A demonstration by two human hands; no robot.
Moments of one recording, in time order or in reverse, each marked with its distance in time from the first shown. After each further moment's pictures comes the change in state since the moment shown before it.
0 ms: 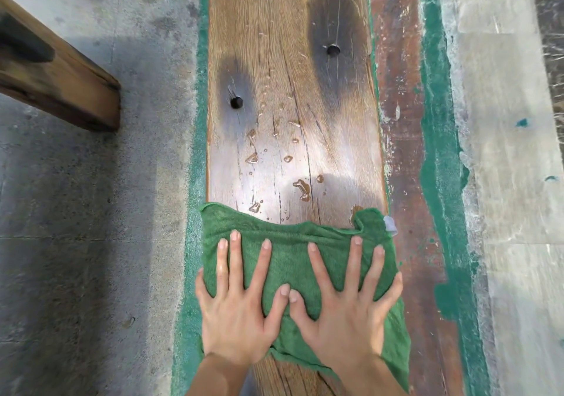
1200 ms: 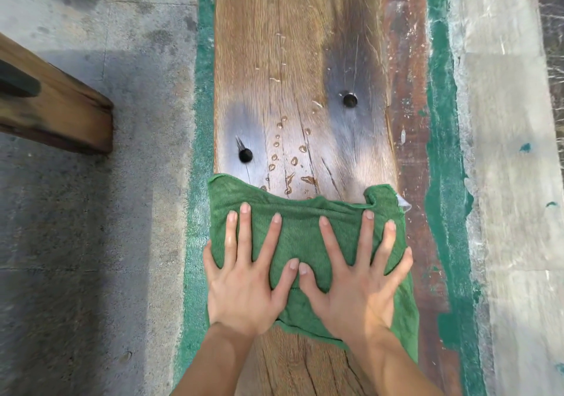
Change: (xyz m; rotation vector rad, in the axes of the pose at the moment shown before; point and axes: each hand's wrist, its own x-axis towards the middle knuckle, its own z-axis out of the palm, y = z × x) left_hand 0.138 -0.007 -0.032 -0.025 0.008 0.043; right_hand 0.132 -0.010 -0.034 -0.039 -0.006 0.038
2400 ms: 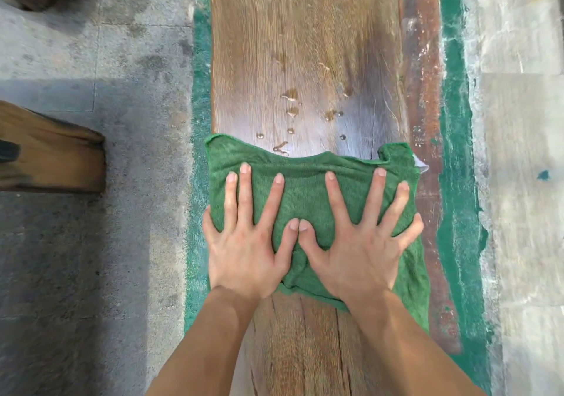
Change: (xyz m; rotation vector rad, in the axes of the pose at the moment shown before) left_hand 0.185 -0.007 -0.046 -0.048 0.022 0.002; right_hand 0.188 -0.029 -0.040 0.065 0.072 0.099
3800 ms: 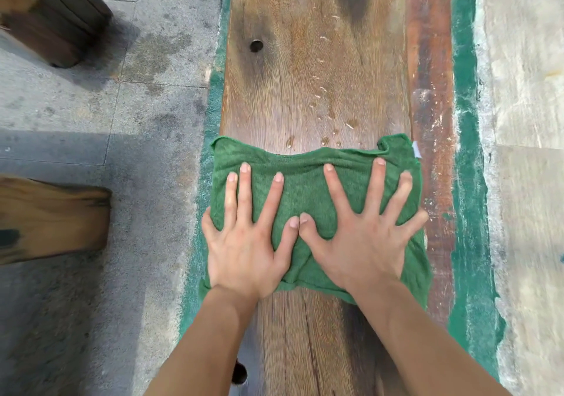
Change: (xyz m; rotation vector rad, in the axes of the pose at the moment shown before) left_hand 0.166 0.001 -0.034 -0.008 0.055 -0.085; right_hand 0.188 -0.027 -0.037 -0.048 -0.032 -0.091
